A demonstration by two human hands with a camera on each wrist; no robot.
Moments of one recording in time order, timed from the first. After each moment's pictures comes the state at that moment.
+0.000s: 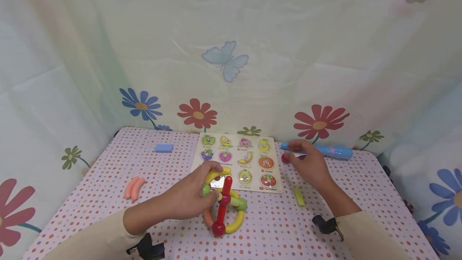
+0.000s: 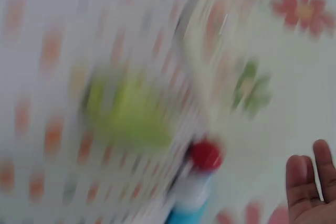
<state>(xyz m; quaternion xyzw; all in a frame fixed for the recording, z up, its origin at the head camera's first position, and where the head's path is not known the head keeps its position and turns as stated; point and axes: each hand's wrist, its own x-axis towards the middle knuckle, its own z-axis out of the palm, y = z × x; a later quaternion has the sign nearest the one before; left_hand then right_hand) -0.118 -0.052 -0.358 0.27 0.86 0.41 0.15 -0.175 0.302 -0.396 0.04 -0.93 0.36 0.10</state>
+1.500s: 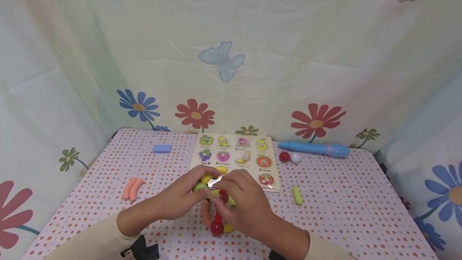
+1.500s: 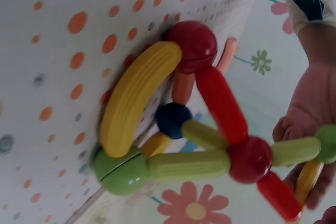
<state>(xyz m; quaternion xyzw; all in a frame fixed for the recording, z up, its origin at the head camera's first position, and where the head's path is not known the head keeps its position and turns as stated) -0.121 -0.069 -0.370 0.34 0.82 0.44 0.12 -0.093 0.153 -0.384 0.40 -0.80 0.30 0.32</state>
